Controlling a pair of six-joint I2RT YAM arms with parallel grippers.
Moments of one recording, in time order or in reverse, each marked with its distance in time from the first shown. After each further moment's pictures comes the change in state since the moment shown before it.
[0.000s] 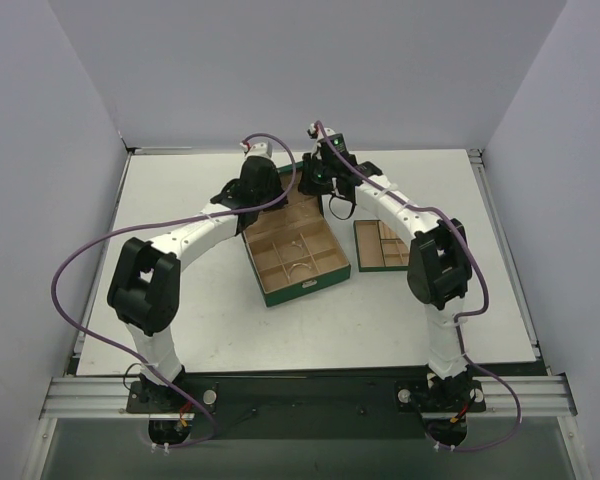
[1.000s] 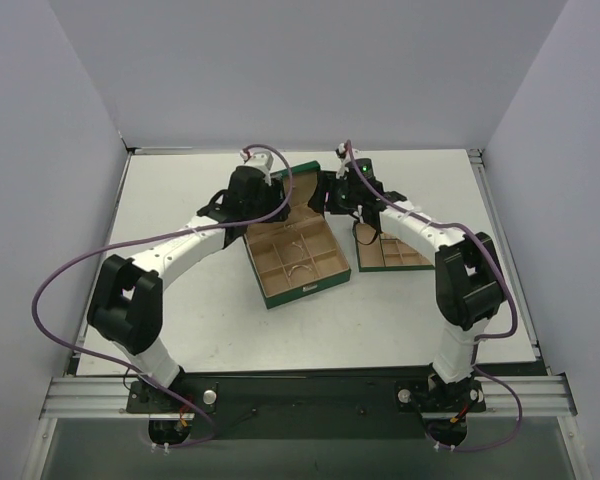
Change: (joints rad) left arm 0.001 -0.147 -0.117 -0.034 0.094 0.117; right arm -0.059 -0.251 -0.461 0.294 -0.052 0.077
